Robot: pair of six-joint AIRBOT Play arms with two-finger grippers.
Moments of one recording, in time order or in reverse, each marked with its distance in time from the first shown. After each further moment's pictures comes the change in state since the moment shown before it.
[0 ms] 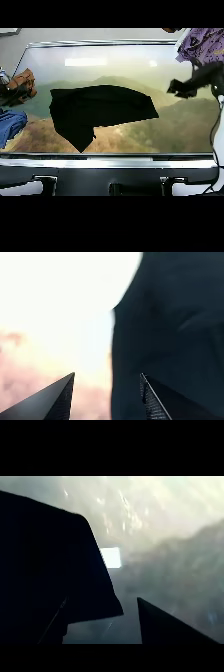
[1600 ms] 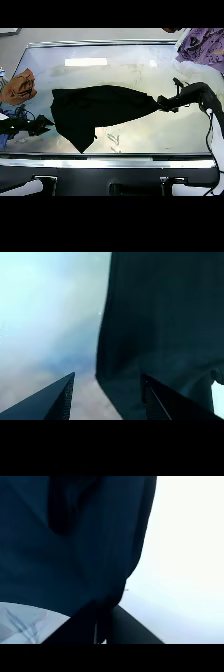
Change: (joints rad) left arm 0.153 0.097 -0.711 -0.537 0.223 0.428; right arm 0.039 0.051 -0.327 0.243 0.111 -0.171
